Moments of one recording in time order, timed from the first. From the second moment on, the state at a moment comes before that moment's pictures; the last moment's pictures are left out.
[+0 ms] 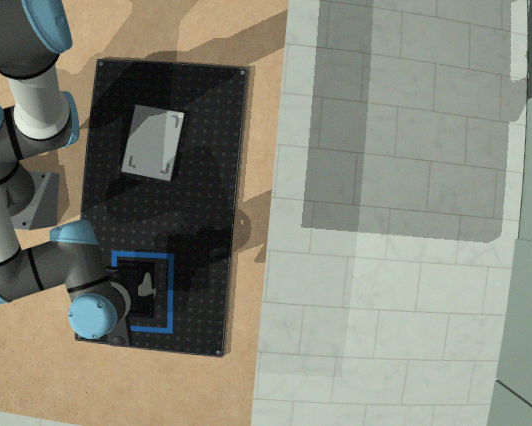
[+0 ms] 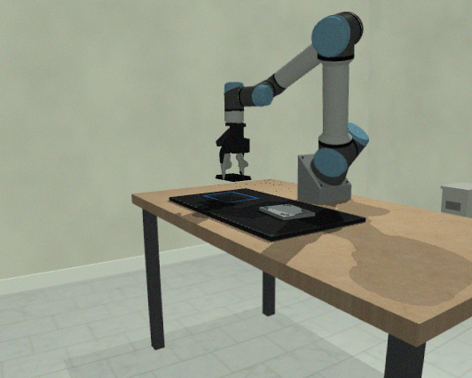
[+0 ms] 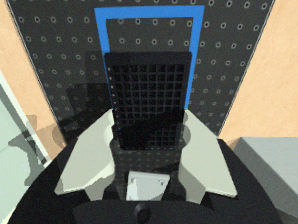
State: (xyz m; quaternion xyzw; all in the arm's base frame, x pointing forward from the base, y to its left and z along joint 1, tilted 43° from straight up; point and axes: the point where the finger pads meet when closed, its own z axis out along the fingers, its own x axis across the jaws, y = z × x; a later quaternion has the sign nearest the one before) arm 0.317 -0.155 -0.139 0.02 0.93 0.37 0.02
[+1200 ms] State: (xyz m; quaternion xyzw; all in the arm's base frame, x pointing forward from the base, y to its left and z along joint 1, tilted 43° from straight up) arm 0.316 -0.171 -0.155 0.02 0.93 0.36 0.02
